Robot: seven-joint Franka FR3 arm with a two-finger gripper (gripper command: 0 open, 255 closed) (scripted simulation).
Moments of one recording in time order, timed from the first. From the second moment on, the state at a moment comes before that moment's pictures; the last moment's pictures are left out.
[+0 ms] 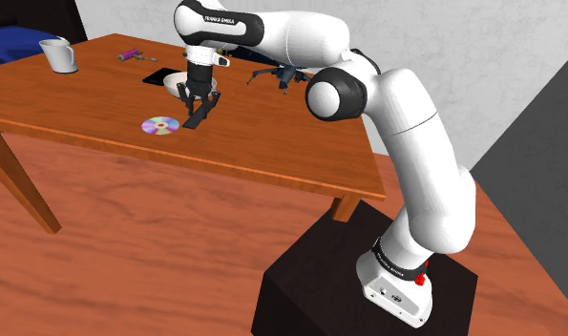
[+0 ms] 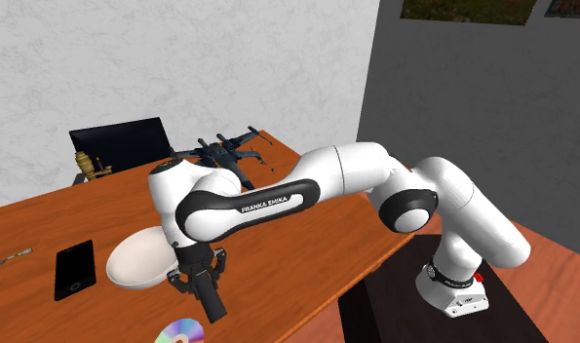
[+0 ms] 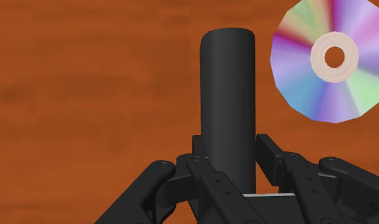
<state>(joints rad) 0.11 0.84 -0.05 -0.89 0.25 1.64 1.02</state>
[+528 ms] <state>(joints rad) 0.12 0.84 -0.05 -0.91 0.25 1.66 1.02</state>
